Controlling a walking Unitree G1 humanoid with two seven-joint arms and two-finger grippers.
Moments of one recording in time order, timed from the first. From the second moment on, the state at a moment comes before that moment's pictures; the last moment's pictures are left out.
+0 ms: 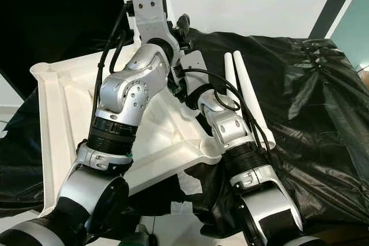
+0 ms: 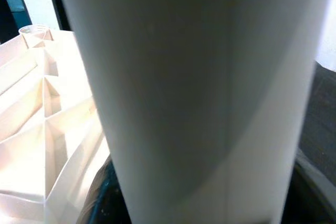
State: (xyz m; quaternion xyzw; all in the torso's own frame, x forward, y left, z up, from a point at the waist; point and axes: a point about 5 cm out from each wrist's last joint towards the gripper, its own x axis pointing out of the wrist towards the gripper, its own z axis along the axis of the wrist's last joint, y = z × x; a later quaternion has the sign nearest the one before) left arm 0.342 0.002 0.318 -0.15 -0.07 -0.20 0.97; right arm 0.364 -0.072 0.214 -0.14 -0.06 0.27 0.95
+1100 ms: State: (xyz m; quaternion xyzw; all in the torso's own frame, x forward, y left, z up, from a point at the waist) left arm 0.318 0.009 0.318 -0.07 -0.09 -0.41 0.90; right arm 0.363 -0.116 0.232 -0.13 -0.04 0.50 0.85
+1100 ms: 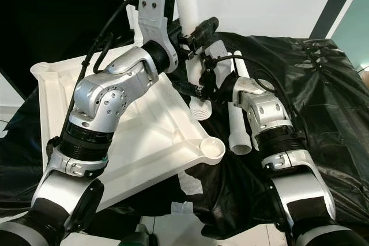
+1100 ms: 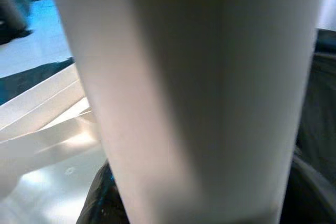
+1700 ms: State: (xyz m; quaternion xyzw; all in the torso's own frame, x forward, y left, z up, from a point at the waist) left arm 0.322 0.022 0.317 -0.07 -0.09 -0.49 0.87; right arm 0.366 -0.119 0.230 -0.16 -0.03 0.55 0.82
